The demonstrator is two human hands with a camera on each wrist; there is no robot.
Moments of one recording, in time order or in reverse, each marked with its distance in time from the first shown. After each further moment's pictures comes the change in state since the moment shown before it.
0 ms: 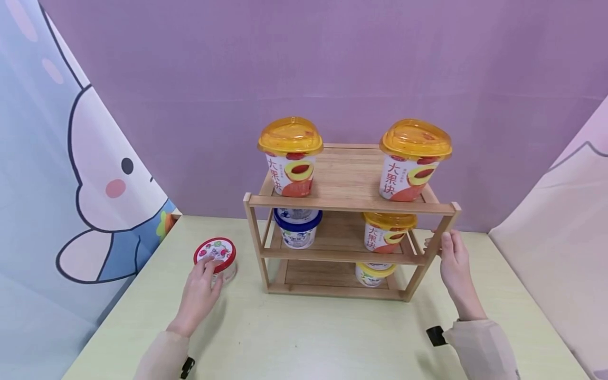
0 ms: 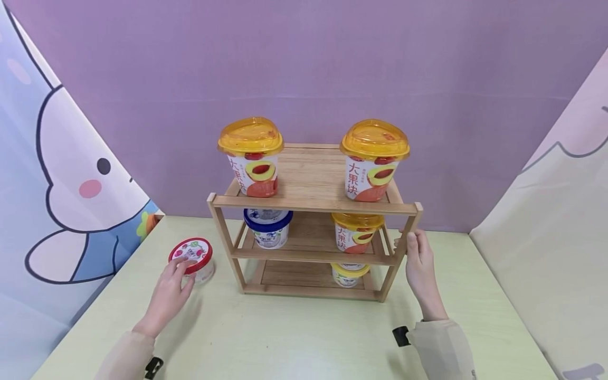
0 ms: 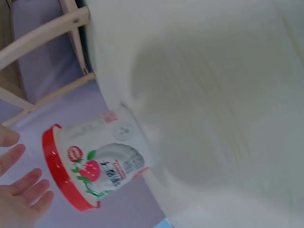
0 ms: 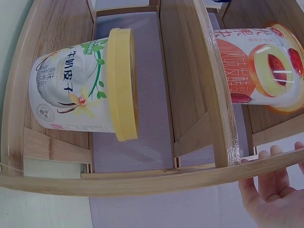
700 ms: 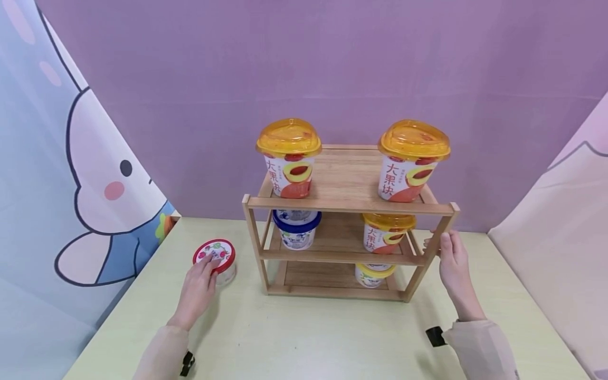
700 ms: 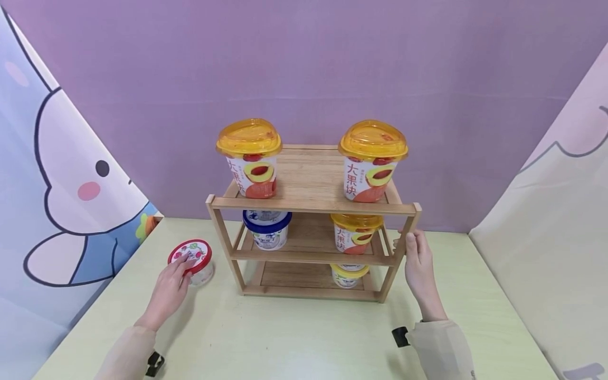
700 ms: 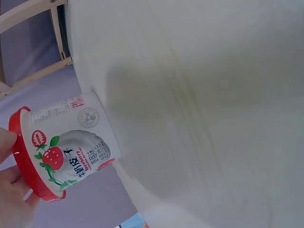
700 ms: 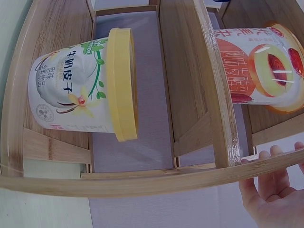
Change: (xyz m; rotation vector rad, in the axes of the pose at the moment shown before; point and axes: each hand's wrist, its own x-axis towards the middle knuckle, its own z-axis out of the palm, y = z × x) left_hand 0.004 -0.025 0.012 0.007 -0.116 -0.044; right_hand 0.000 0.000 0.000 -0.035 0.001 0.005
